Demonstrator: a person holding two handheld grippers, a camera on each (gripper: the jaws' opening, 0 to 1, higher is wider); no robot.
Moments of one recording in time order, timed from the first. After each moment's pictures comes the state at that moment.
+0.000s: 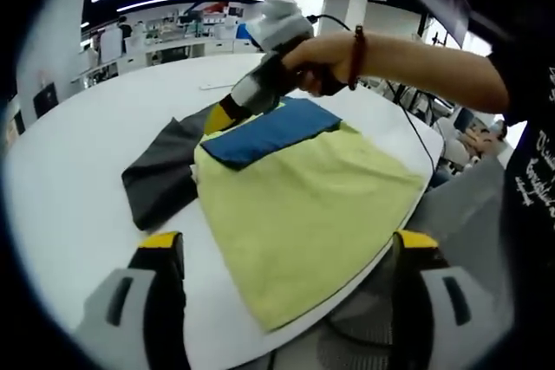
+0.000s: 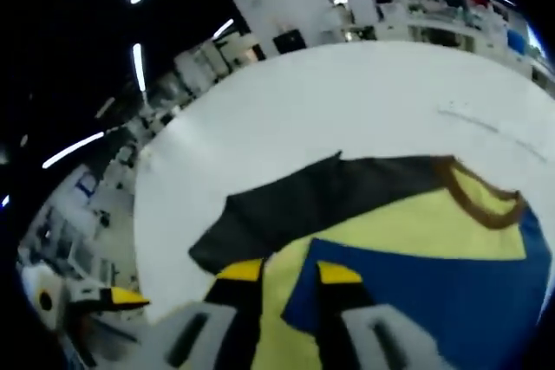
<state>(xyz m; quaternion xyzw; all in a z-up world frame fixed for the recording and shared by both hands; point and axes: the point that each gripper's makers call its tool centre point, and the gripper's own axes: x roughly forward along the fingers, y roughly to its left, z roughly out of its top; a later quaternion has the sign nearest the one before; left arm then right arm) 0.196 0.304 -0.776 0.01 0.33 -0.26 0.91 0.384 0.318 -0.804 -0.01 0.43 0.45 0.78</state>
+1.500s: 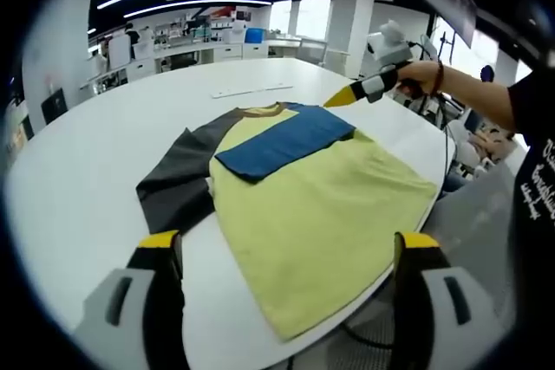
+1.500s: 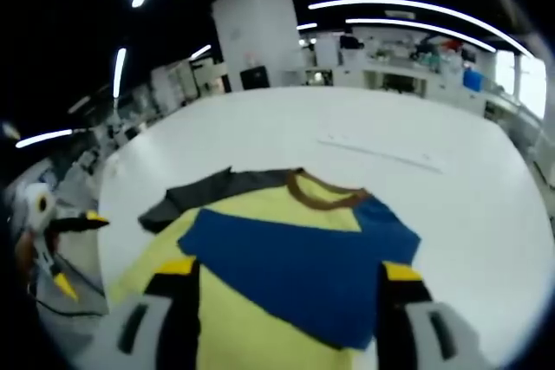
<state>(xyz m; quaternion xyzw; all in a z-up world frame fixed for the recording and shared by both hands) 0.213 0.310 -0.764 0.02 0.32 -0.24 0.92 0.408 0.107 -0.772 -0.04 0.34 0.36 0.87</state>
